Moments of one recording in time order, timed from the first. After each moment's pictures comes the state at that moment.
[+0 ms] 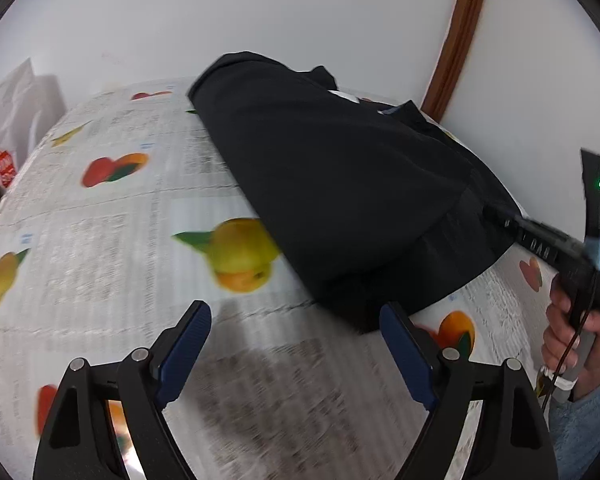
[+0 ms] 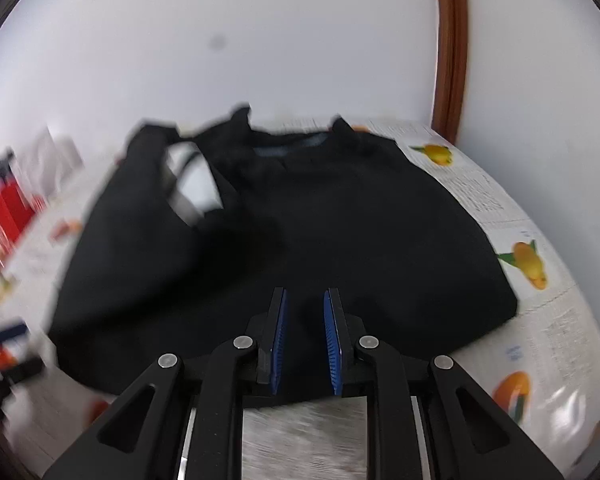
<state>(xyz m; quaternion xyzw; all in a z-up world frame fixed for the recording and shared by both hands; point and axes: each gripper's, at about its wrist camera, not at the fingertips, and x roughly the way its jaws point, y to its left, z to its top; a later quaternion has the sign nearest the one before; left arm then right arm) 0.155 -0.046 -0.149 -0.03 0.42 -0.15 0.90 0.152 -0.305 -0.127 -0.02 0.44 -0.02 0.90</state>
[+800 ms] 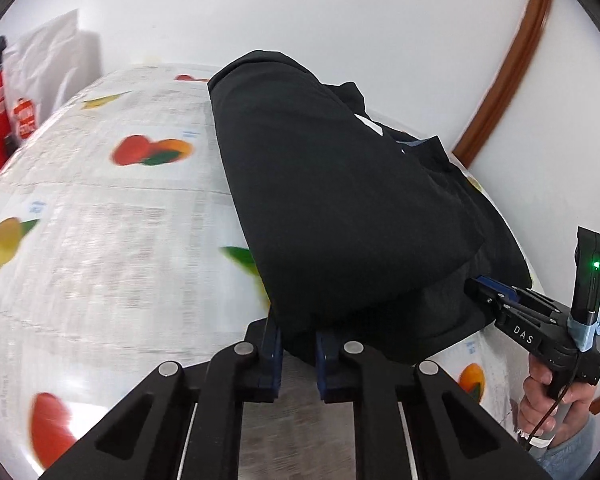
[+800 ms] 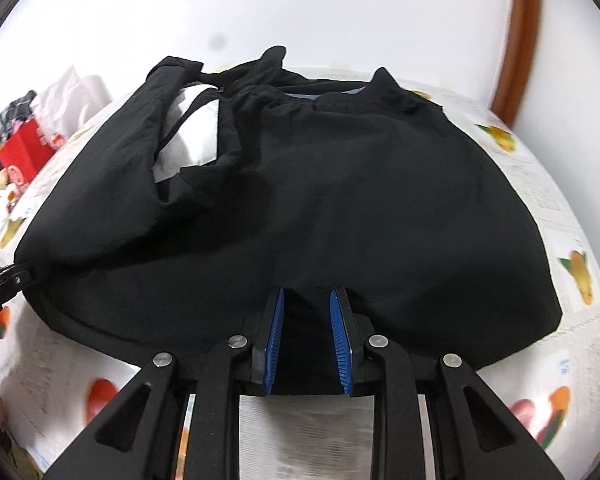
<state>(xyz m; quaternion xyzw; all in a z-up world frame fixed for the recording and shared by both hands) 0.165 0.008 -0.156 -0.12 0.41 -0.11 0.90 0.178 -0.247 -0.153 -0.03 0.50 0.06 0.86</state>
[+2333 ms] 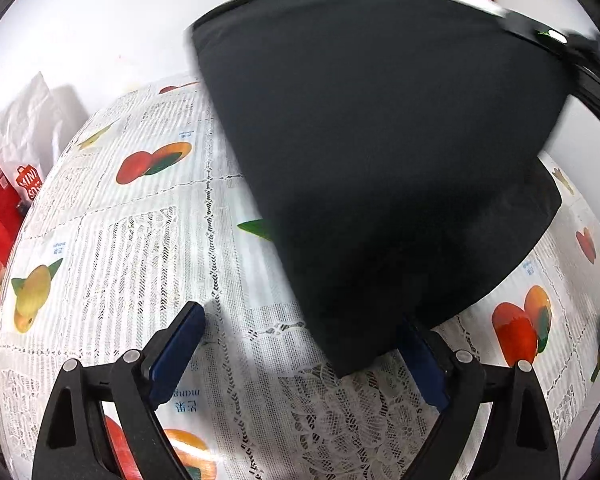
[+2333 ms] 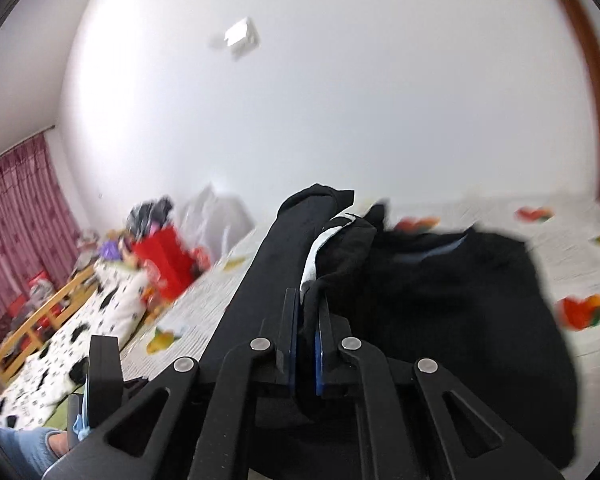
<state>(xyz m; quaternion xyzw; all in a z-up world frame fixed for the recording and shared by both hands) 0.164 -0.015 -0.162 0.04 0.44 -0.09 0.89 0.185 -0.243 -0.057 0.11 0.29 0.24 0.92</state>
